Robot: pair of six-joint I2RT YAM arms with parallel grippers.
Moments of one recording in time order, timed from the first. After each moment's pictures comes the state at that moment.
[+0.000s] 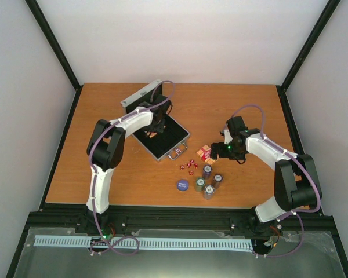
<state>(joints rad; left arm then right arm) -0.49 2.16 1.67 -0.79 -0.34 -0.37 0.27 1.53 0.92 -0.68 -0.22 0.20</state>
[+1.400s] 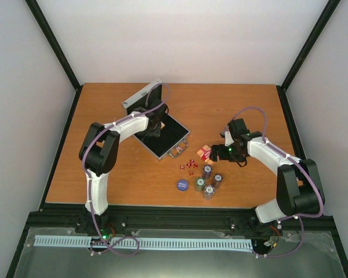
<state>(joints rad) -0.49 2.04 1.49 -0.73 -0.35 -0.42 0.27 1.47 0.87 -0.66 -0.26 0.20</state>
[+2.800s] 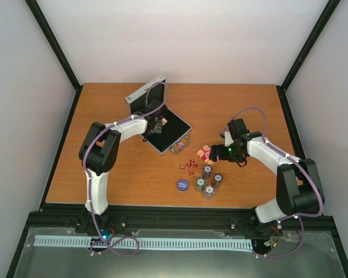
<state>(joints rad) -0.48 2.05 1.41 -0.41 -0.35 -0.38 0.27 1.48 0.87 -0.66 -0.27 0.20</state>
